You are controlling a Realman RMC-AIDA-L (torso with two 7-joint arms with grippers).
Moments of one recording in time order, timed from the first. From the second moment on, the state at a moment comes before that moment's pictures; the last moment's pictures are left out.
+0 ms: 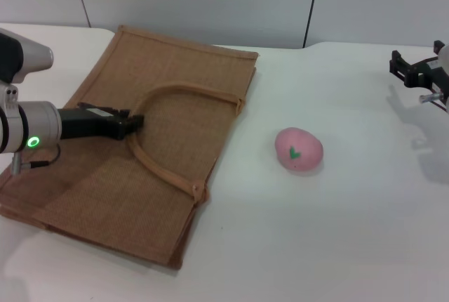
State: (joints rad) left arm -0.61 -2.03 0.69 0.55 -0.99 -0.99 1.50; right arm 0.71 2.02 -2.01 -0.26 0.72 -0.43 -0.07
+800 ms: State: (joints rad) left arm -0.56 -2.03 0.69 0.94 -1.04 -1.22 1.39; right arm 0.71 2.01 -2.10 -0.37 0.71 -0.35 -0.07
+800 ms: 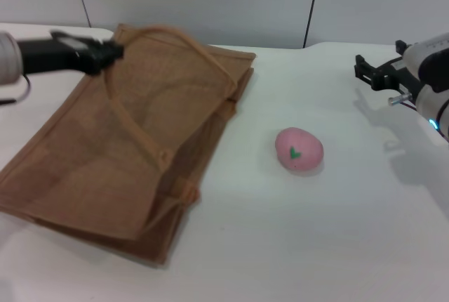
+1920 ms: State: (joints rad) left arm -0.60 -2.03 0.69 1.57 -1.00 -1.50 1.11; right arm 0.64 1.96 -2.09 -0.77 0.53 -0.02 -0.07
